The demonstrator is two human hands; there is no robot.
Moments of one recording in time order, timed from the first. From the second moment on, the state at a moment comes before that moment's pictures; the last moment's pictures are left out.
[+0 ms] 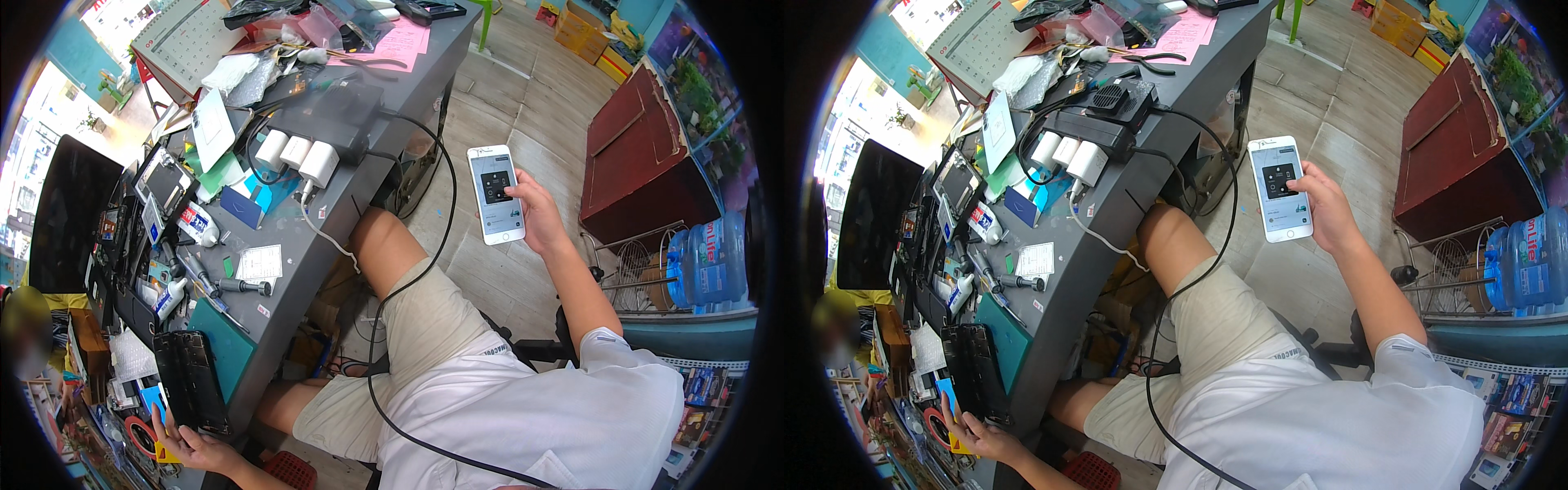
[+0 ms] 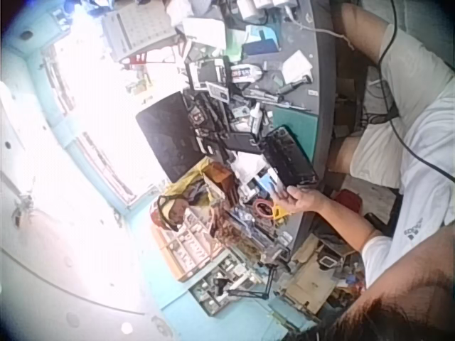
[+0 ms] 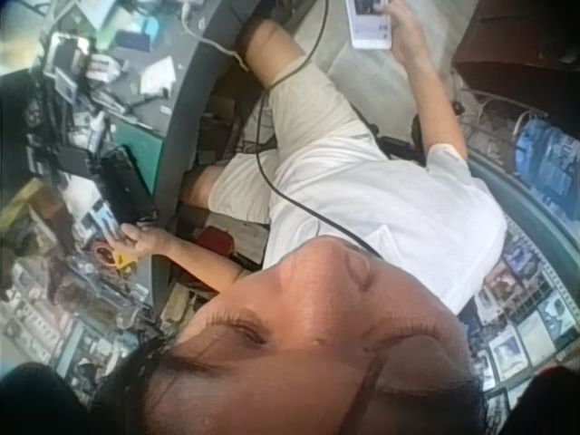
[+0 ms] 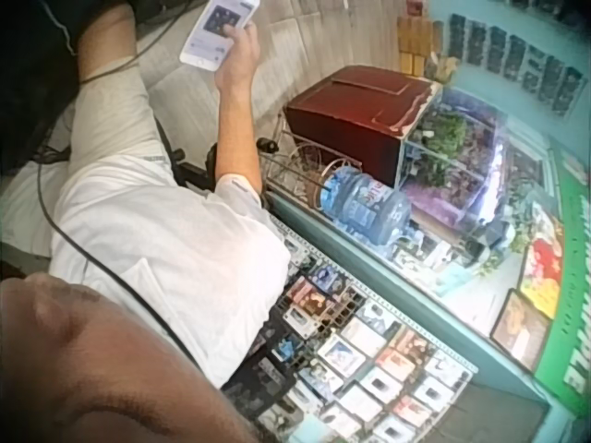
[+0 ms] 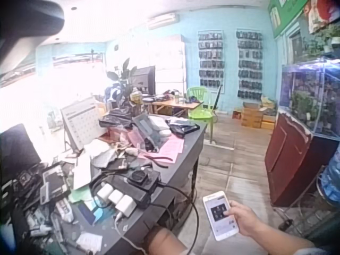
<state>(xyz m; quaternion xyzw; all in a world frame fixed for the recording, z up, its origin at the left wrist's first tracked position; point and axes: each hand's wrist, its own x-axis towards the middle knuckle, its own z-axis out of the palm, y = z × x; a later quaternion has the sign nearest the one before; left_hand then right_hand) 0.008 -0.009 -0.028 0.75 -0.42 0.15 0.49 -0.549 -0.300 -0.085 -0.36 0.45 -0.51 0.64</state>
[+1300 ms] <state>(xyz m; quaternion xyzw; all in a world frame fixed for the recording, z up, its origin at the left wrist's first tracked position) 0.008 -0.007 -0.028 0.75 -0.40 0.12 0.51 -0.548 -0.299 -0.082 -0.37 0.50 -0.51 0.60</state>
